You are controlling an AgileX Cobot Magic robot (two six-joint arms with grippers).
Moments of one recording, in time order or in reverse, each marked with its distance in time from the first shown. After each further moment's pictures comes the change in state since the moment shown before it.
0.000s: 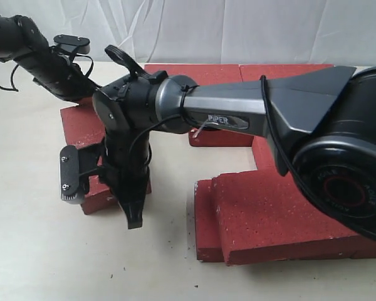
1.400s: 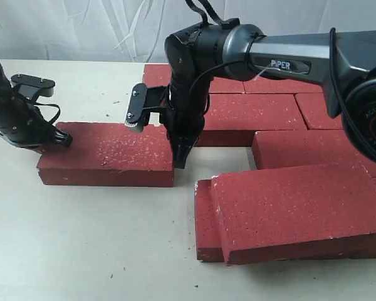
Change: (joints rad) left arm 0.035 -0.291 0.561 0.262 -0.188 -0.221; right arm -0.241 -0.053 0.004 -0.079 0.008 0.167
